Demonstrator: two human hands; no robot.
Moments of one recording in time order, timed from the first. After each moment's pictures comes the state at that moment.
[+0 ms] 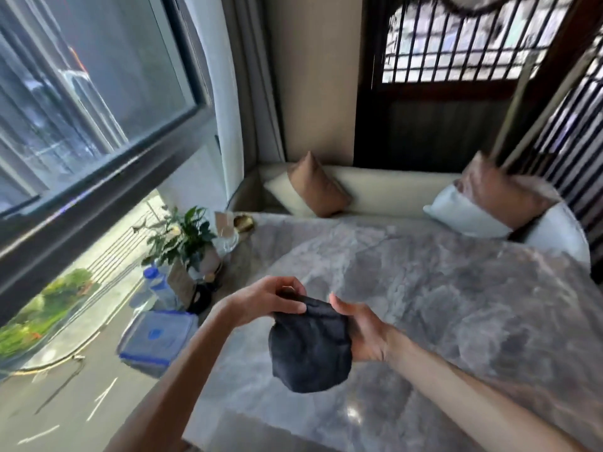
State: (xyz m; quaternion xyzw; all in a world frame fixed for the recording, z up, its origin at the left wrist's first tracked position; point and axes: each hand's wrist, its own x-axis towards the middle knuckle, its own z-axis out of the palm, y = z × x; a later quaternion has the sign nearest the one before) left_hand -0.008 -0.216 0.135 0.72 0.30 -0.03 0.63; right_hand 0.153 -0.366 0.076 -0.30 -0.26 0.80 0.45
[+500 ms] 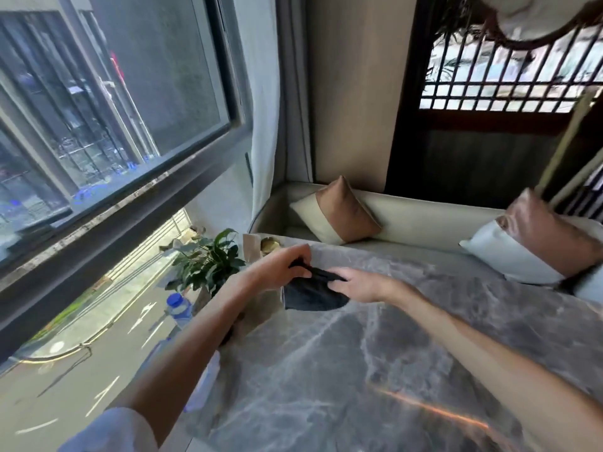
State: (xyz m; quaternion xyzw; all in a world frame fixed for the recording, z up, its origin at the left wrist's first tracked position) left_hand 0.011 -0.059 0.178 0.93 0.25 0.06 0.24; right_hand 0.190 -0.168 0.148 -0.67 -0.58 0.41 0.19
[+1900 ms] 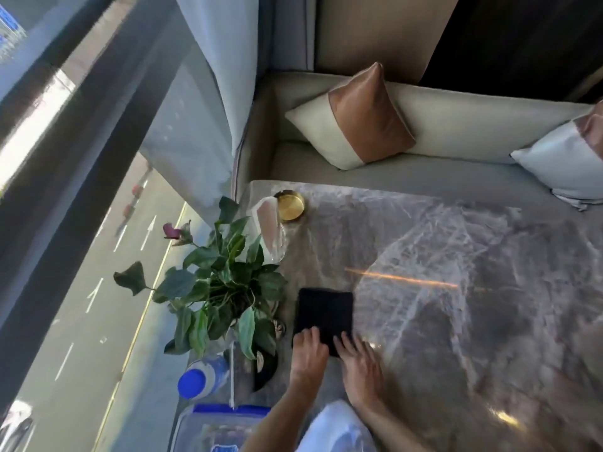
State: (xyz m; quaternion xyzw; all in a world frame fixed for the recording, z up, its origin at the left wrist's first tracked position) left_hand -0.053 0.114 -0.176 0.91 0.26 -0.31 0.09; right_hand 0.023 0.013 -0.178 -0.87 -0.42 0.26 0.03
